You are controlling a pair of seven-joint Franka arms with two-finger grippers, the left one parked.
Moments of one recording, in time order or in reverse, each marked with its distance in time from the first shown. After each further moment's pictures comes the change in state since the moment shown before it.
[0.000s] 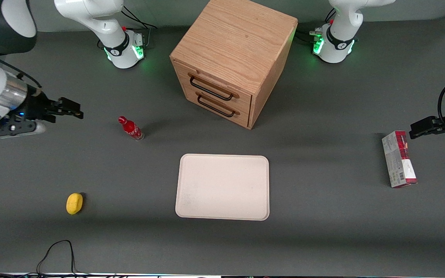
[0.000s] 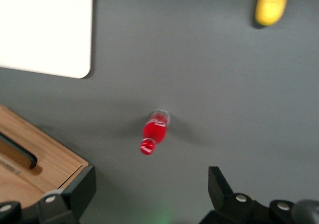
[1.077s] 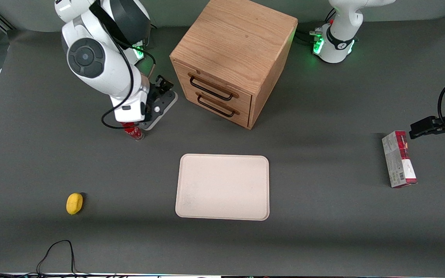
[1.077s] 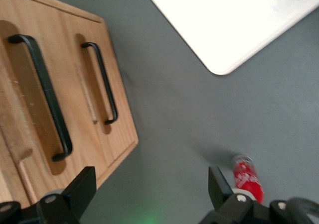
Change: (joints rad) arm 0.384 0.193 0.025 0.137 0.106 -0.007 -0.330
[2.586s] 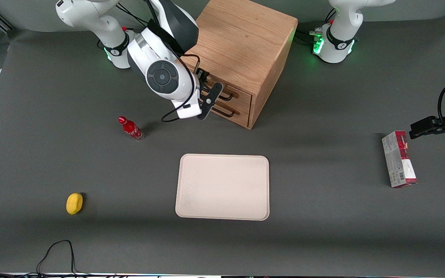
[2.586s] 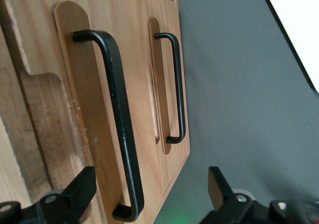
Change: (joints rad) arm 0.160 0.132 0.002 0.009 0.114 -0.004 -0.021
